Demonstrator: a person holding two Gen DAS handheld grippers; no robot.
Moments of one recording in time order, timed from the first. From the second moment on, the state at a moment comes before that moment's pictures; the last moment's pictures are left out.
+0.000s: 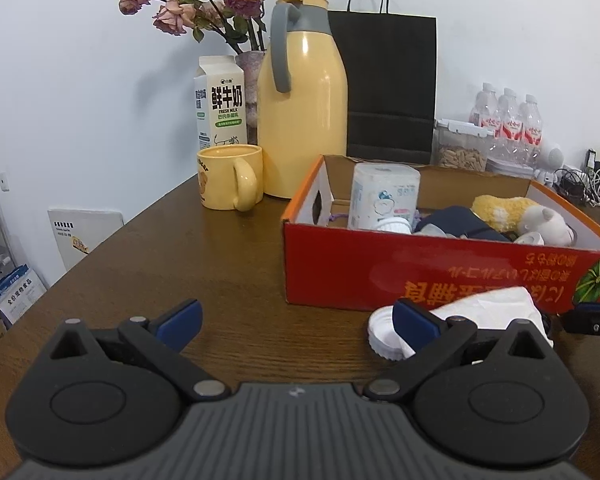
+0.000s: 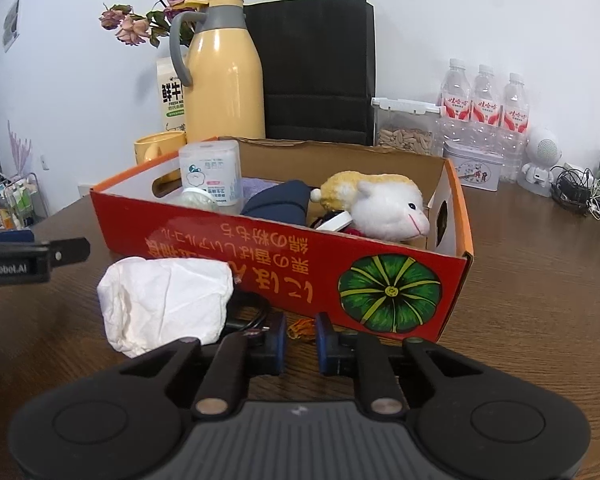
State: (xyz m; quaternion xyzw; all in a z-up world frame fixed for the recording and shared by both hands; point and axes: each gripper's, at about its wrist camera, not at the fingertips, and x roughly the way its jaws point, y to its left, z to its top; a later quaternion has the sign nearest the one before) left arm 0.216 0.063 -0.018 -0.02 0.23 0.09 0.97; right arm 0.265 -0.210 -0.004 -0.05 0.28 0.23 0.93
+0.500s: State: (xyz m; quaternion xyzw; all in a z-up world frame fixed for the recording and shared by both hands) left arm 0.209 0.050 -0.017 -0.02 0.23 0.10 0.97; right arm 0.274 -0.209 -0.012 -0.05 0.31 0.23 0.92
